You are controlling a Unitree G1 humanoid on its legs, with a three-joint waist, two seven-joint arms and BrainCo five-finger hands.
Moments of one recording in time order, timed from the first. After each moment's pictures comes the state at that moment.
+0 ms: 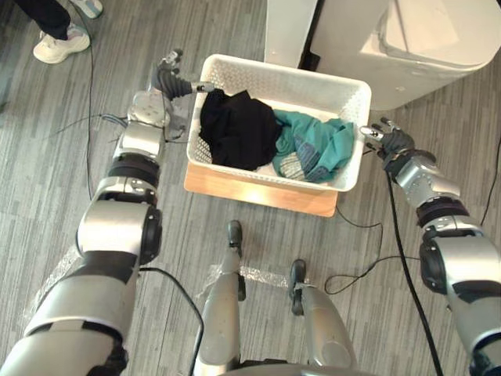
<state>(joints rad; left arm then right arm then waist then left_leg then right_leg) -1.25 0.43 0.00 1.09 0.05 0.03 -0.06 -1.01 -0.53 -0.02 1.11 0.64 0.13 0.14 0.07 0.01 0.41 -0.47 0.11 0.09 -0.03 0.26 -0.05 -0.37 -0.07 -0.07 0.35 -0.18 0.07</state>
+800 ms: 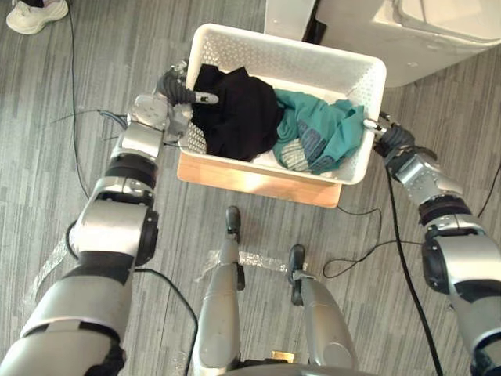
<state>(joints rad) -1.24 0.47 -0.09 1.10 0.08 0.03 -0.14 -1.02 -0.56 0.05 1.09 0.78 0.14 0.20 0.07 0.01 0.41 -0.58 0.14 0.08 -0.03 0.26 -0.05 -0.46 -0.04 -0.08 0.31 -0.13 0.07</state>
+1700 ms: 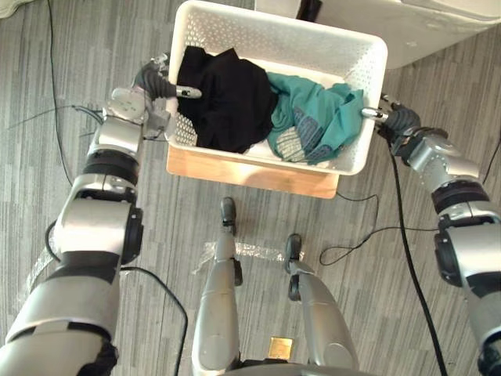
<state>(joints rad) -1.25 0.55 -0.08 1.10 0.07 0.02 -0.17 -1.10 -0.62 0.16 1.07 0.69 0.16 0.28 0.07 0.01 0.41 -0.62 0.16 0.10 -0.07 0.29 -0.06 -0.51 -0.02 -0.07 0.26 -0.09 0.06</state>
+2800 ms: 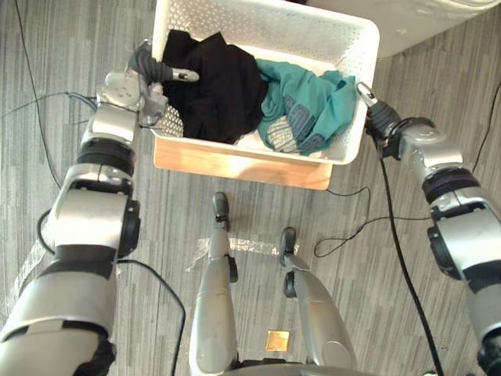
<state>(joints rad) -1.32 0.55 -0.13 1.11 0.01 0.03 -0.15 -1.19 -0.59 0.37 1.13 0.42 0.15 0.35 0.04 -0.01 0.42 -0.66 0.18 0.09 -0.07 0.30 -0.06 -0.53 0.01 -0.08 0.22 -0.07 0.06</state>
